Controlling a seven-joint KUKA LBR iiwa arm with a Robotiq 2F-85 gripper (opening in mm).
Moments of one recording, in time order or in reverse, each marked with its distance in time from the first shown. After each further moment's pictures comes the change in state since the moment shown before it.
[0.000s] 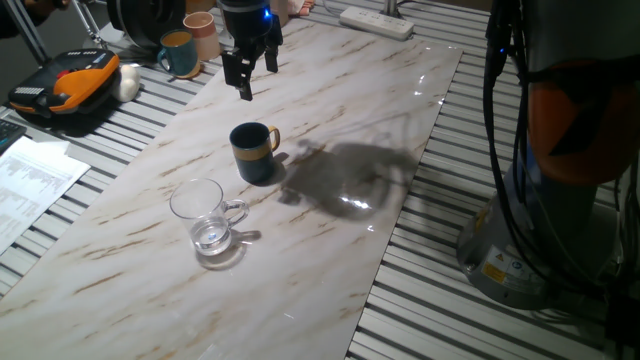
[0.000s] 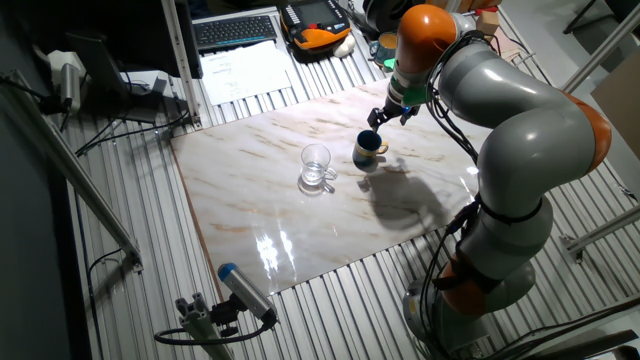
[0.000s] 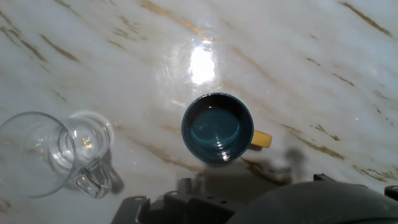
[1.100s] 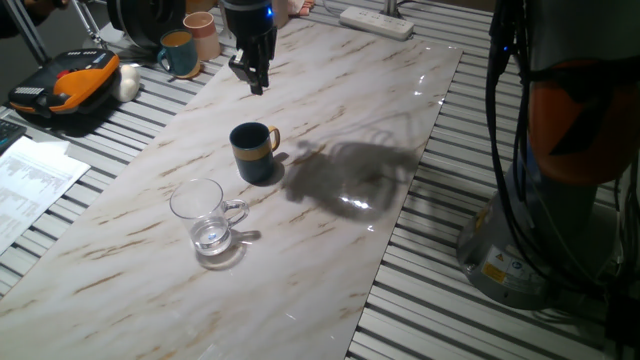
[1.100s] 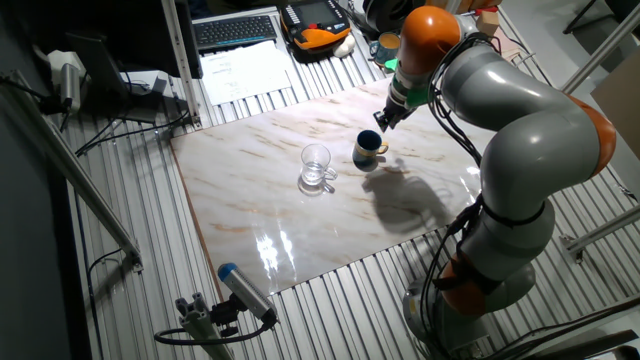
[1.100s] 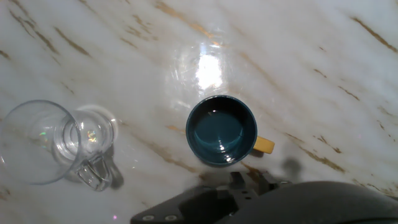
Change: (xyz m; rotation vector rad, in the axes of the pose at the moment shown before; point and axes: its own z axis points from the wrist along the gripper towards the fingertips) arm 0.000 0.001 -0.003 -0.006 -0.026 -0.073
